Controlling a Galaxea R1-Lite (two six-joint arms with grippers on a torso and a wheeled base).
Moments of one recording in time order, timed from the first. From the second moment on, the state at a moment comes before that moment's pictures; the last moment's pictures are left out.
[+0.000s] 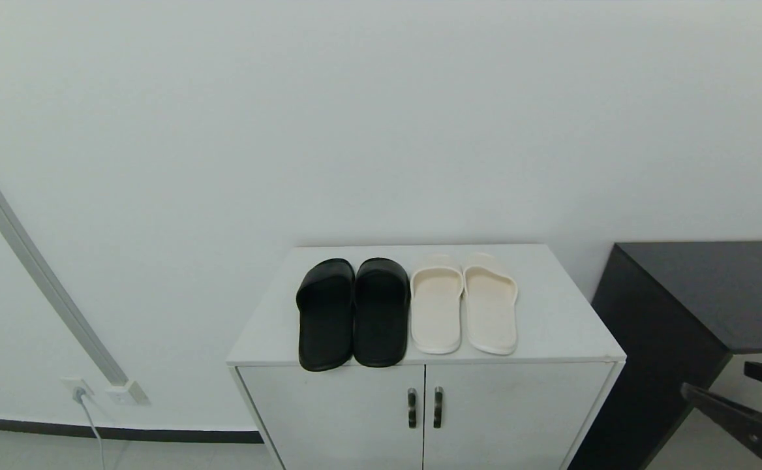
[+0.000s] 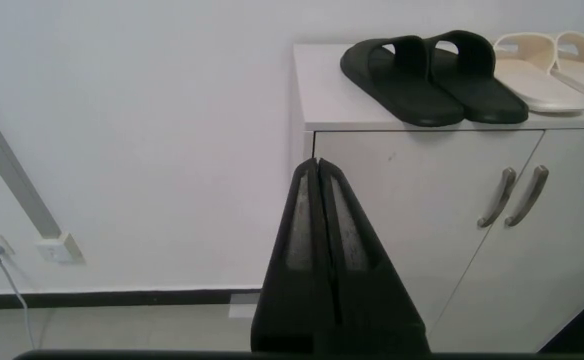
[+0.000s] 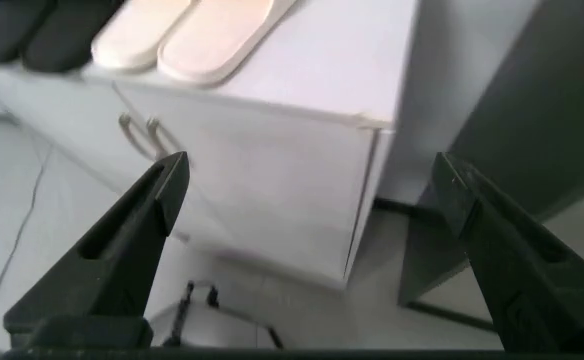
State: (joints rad) left arm 0.00 0.00 0.00 0.00 0.01 -0.01; right arm 0.38 0.99 -0.29 -0.34 -0.06 0.08
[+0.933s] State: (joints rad) left arm 0.00 0.00 0.00 0.00 0.00 -0.01; right arm 0.75 1.57 -0.65 -0.52 -0.41 0.26
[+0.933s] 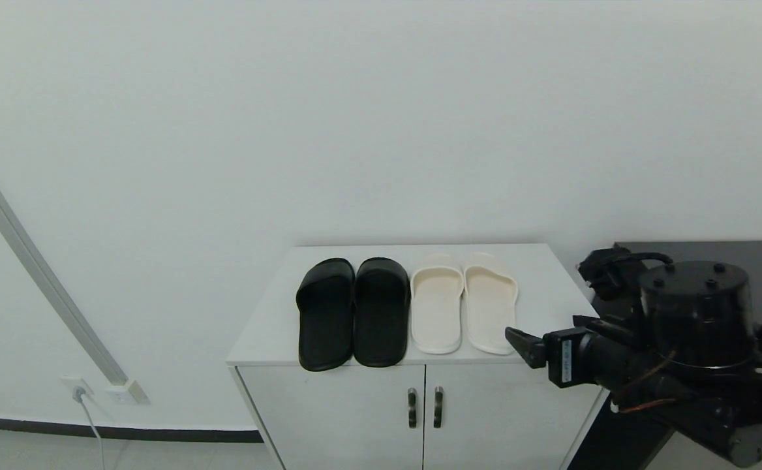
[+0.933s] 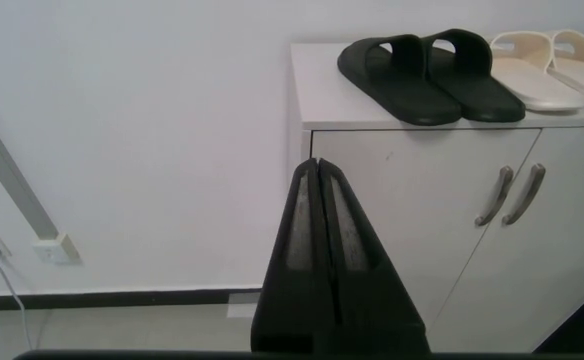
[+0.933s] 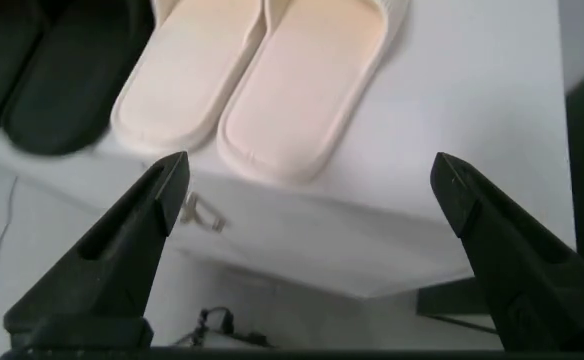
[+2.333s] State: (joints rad) left arm 0.00 0.00 0.00 0.00 0.00 -0.01; right arm 0.70 2.28 -1.42 -0.51 -0.71 0.29
